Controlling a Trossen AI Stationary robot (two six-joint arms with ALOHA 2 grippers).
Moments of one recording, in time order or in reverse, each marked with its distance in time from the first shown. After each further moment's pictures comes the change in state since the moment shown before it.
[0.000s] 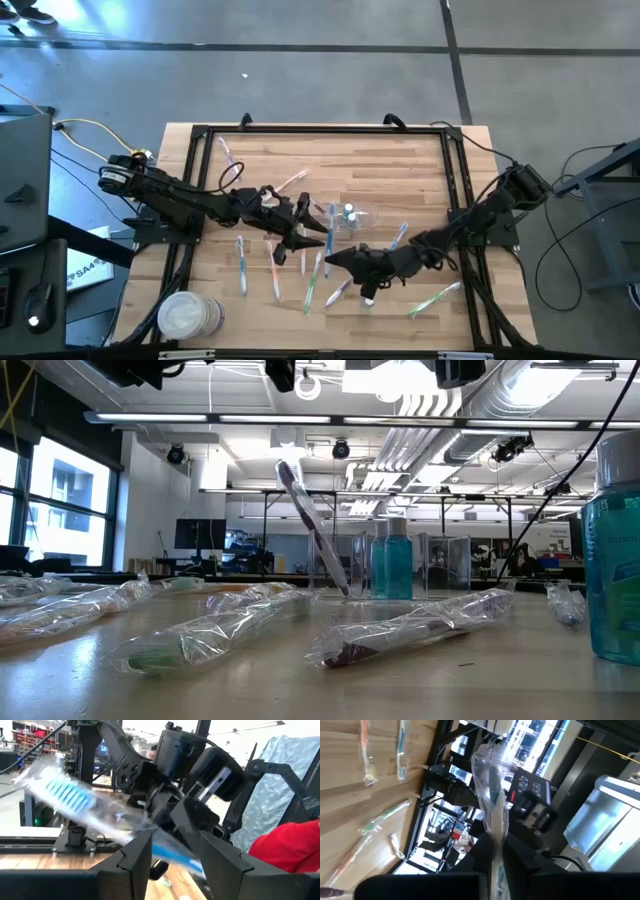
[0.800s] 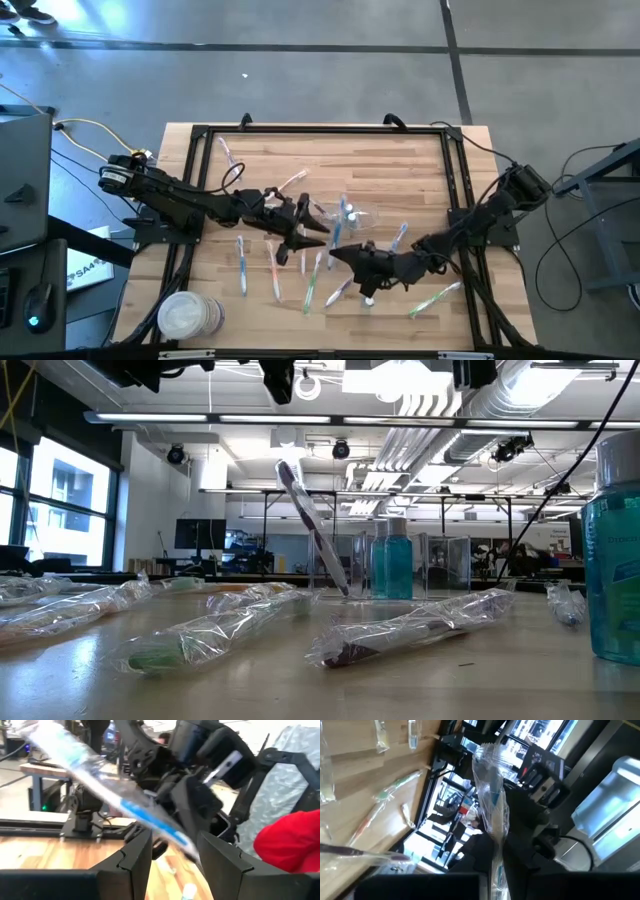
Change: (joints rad) left arm 0.000 0.000 0.001 -0.066 -0.036 -0.007; right arm 0.048 0.000 0.000 -0.018 0.203 -0.048
